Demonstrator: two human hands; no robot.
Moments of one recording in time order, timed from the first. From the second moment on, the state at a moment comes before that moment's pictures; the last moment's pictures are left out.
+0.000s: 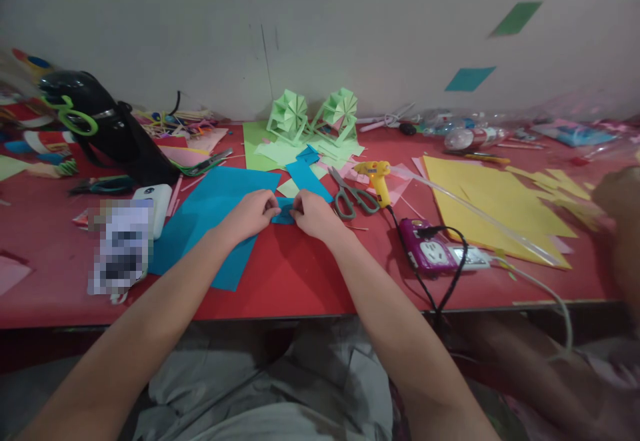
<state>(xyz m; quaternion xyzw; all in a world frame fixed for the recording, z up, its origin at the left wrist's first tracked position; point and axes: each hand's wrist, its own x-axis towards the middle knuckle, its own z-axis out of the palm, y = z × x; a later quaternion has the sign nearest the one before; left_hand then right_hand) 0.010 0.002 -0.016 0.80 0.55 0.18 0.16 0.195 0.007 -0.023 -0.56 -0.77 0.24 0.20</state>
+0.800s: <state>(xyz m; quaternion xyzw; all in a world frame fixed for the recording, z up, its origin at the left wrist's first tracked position) 0.008 -0.001 -0.015 0.79 0.57 0.16 0.14 0.191 0.008 -0.025 -0.55 -0.76 0.26 0.22</state>
